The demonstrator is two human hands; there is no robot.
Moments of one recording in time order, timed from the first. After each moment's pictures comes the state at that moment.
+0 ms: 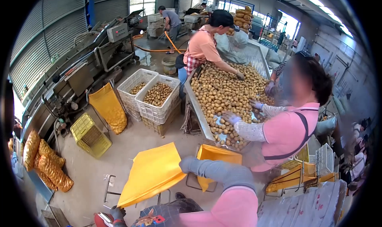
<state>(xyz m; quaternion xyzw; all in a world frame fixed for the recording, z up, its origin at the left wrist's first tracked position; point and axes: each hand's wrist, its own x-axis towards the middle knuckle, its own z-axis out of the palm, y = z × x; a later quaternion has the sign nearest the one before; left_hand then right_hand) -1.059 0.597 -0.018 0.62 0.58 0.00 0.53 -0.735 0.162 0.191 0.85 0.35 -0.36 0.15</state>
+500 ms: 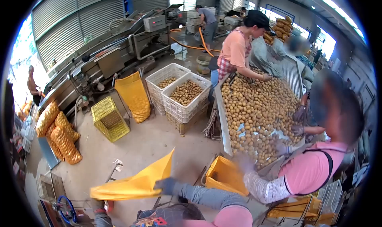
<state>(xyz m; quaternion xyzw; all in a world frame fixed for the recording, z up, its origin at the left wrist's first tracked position) -1.117 0.636 0.027 0.70 0.31 0.27 0.58 -0.797 0.222 0.142 0.71 0.64 -0.07 -0.30</state>
